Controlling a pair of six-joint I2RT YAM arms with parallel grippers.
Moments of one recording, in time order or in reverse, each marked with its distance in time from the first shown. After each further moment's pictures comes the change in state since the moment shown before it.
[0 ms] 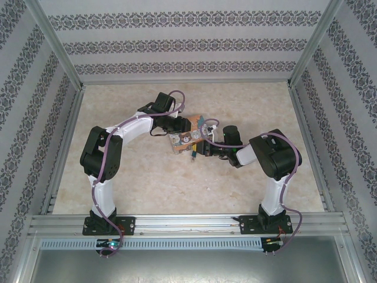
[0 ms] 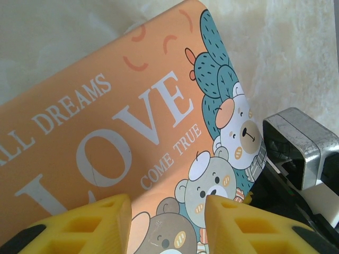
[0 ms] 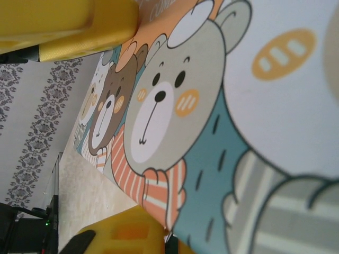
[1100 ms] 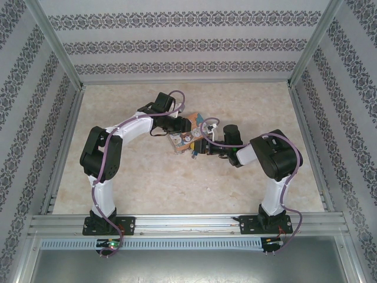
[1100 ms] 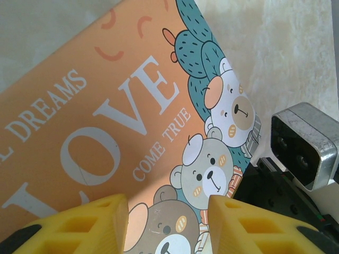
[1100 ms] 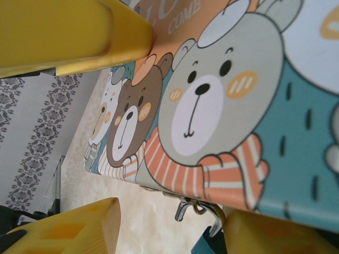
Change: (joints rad) left arm 0.000 -0.002 -0.002 0.000 0.011 0.000; right arm 0.000 -0.012 0.005 0.012 0.009 0.008
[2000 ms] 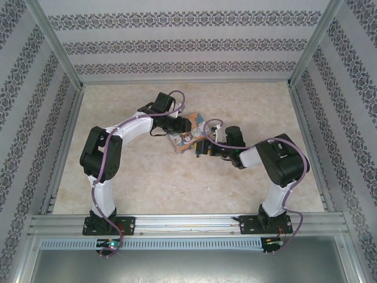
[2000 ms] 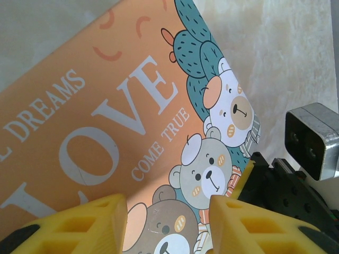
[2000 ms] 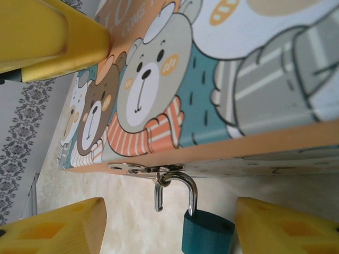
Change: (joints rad) left arm 0.000 -0.002 -0.001 0.000 0.000 0.000; right arm -0.011 -0.088 -0.047 -0.108 0.123 -0.010
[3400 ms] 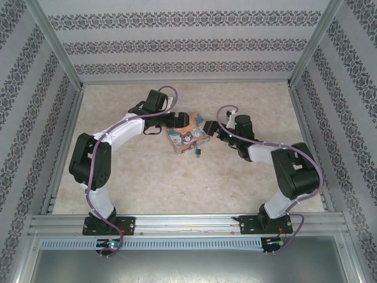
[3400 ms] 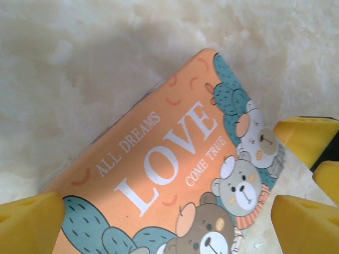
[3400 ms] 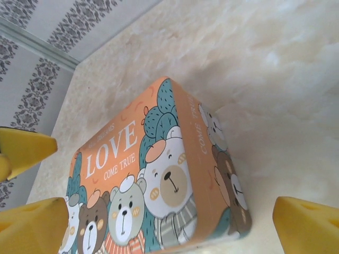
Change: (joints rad) left arm 0.029 -0.159 -0.074 0.042 -0.181 0.037; right arm -0.094 -0.233 0.042 -0.188 0.284 0.049
